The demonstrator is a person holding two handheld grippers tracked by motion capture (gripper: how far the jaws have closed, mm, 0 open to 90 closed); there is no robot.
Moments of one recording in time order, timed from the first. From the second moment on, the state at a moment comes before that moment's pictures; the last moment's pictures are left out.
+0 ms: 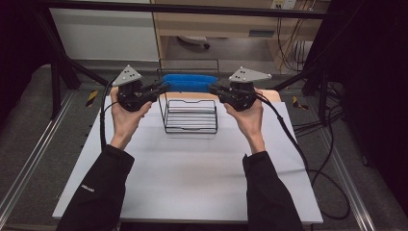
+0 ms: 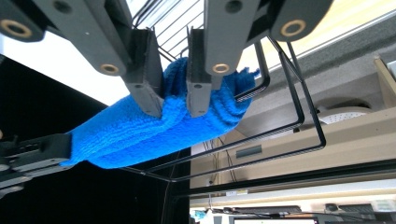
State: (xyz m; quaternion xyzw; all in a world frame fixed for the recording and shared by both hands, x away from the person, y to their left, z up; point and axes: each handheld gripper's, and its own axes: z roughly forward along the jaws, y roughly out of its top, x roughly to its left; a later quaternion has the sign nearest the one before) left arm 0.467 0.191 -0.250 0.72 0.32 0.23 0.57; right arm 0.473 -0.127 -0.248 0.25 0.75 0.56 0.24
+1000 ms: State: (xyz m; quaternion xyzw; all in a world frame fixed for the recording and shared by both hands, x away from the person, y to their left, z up) left arm 0.483 0.175 -0.268 0.78 0.32 0.21 0.49; right arm 0.475 -0.127 -0.266 0.25 0.78 0.55 0.20
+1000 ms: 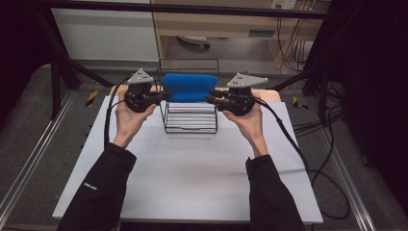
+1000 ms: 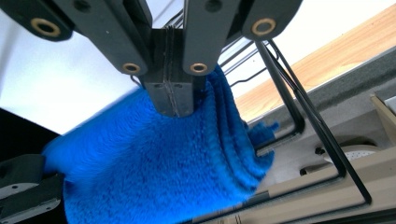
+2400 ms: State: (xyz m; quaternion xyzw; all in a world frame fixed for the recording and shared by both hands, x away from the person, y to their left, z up) left arm 0.423 0.222 -0.357 0.81 0.36 0.18 0.43; right arm 0.425 -0.201 -0.323 0.36 0.76 0.51 0.17
